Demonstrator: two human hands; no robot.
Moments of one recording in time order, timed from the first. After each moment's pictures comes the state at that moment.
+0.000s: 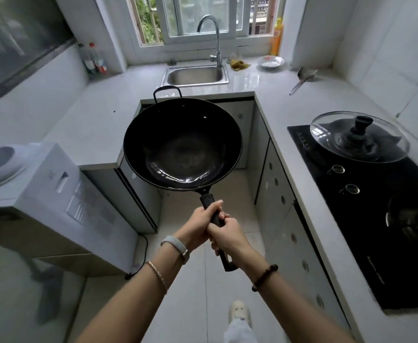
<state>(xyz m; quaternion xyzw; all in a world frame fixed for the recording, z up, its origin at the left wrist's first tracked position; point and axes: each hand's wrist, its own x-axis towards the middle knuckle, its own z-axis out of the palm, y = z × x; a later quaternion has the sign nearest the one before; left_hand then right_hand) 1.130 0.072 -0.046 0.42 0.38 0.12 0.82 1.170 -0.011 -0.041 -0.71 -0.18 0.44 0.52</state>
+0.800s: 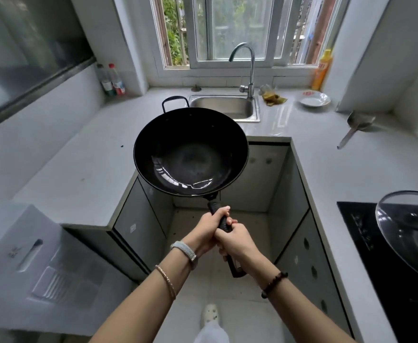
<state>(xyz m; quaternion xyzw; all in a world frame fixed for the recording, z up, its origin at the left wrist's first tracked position) 1.331 0.339 -0.038 0.38 0.42 0.18 0.80 1.376 0.262 -0.033 -0.72 -0.24 0.45 0.48</state>
